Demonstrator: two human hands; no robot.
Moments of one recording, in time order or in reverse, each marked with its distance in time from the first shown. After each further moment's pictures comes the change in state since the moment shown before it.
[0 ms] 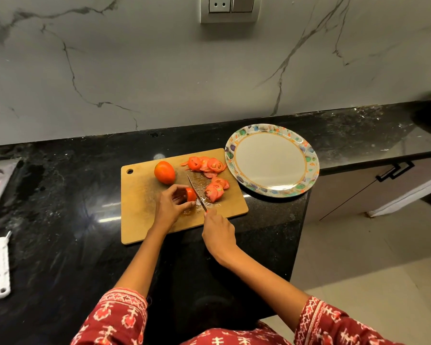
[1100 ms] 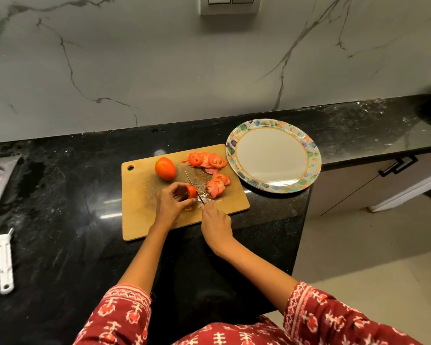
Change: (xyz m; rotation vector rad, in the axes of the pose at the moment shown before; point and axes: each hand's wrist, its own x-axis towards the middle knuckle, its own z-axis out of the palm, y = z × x) left_hand -0.001 -0.003 0.001 0.048 0.029 0.008; right_hand 0.011 -0.003 0.010 -0.074 0.031 -0.057
